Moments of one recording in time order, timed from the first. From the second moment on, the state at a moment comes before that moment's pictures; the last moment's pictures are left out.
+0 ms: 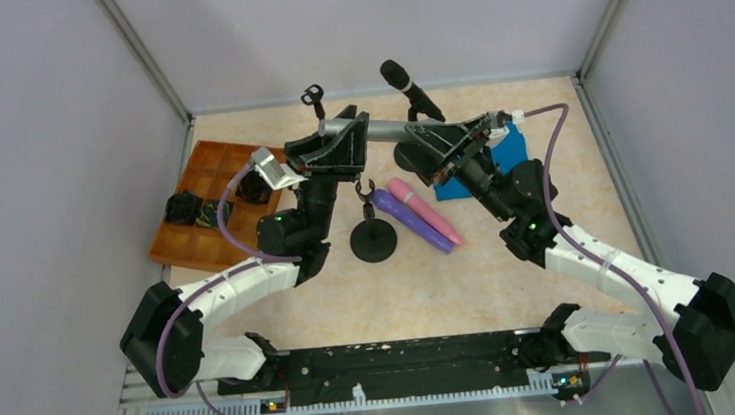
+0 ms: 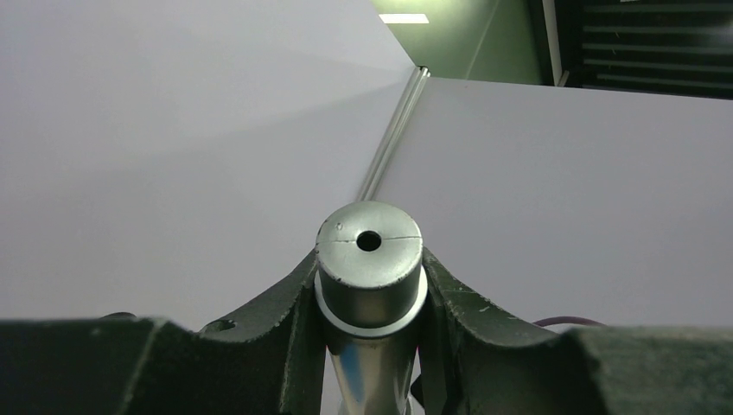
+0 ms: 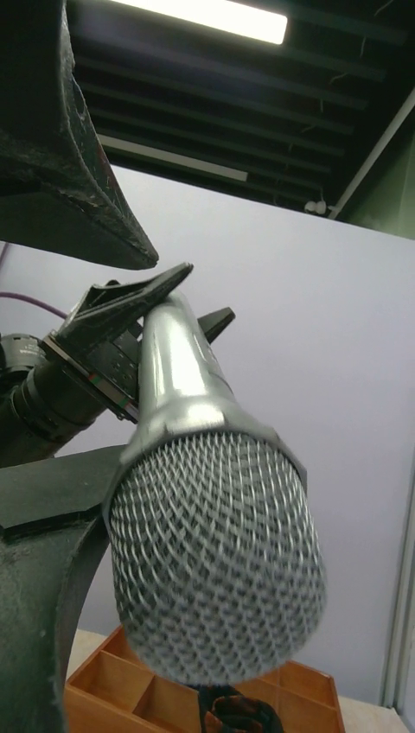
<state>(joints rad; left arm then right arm) -0.81 1.31 0.77 1.46 -0.19 -0.42 0.71 1.04 0.77 0.63 -0.01 1.52</state>
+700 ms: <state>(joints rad) -0.80 1.21 0.62 1.46 -0.09 -0.49 0.71 1.17 0.77 0.77 0.04 1.60</state>
